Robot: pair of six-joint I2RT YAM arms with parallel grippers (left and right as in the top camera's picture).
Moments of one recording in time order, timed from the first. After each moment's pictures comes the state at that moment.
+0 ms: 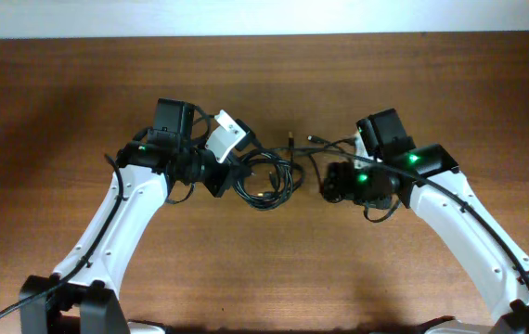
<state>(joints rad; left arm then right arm) -0.18 1.54 1.13 -0.71 0.66 0.47 0.34 1.49 1.15 -0.91 -0.30 0.43</state>
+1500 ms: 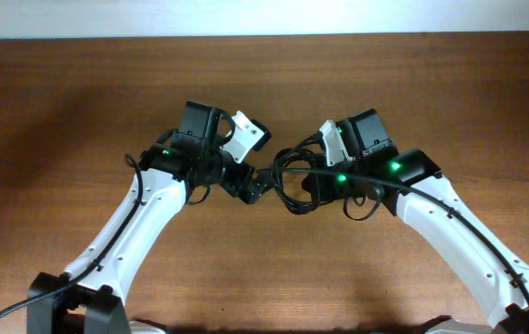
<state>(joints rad) -0.31 1.54 1.13 -0.65 0.46 0.29 0.44 1.49 1.14 -0.73 -0.41 0.34</state>
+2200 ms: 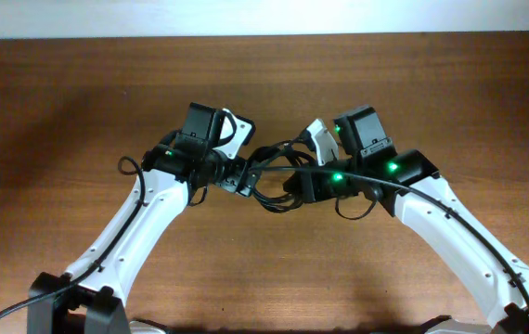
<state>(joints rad) -0.32 1.54 1.13 -0.67 0.16 0.10 0.45 1.49 1.14 -0.67 -0.62 0.34</state>
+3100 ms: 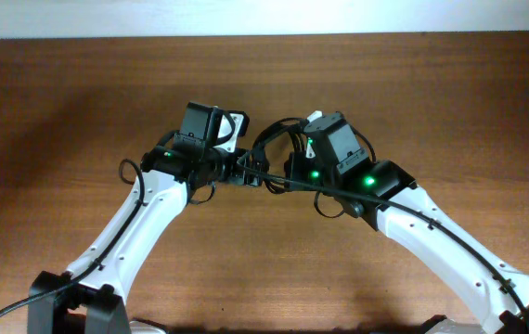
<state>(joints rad) -0.31 1.54 1.11 -0.59 0.29 -0.18 0.59 1.49 1.14 -0.51 -0.14 0.63</state>
